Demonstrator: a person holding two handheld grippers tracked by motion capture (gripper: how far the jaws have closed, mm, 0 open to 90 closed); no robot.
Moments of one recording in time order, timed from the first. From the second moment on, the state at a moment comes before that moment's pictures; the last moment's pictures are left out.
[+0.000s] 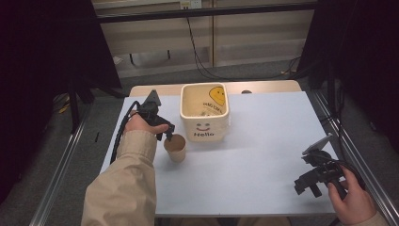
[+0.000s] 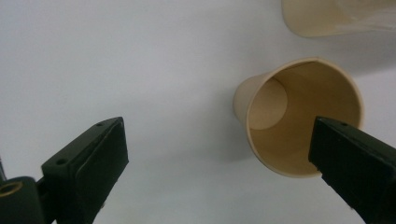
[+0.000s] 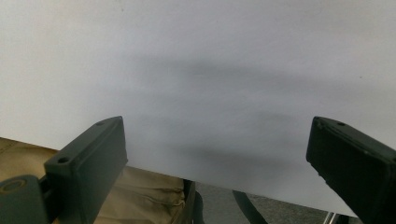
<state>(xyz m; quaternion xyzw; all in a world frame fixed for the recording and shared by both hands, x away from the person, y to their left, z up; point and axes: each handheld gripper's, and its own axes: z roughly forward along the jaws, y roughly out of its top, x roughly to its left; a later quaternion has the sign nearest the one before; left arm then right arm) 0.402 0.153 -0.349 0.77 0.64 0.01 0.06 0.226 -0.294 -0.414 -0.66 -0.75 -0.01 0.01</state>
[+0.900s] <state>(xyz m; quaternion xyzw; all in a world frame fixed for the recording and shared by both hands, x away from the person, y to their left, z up) 0.401 0.138 -0.313 0.78 0.62 0.01 0.07 0.228 -0.288 -0.411 -0.66 -0.75 0.00 0.02</state>
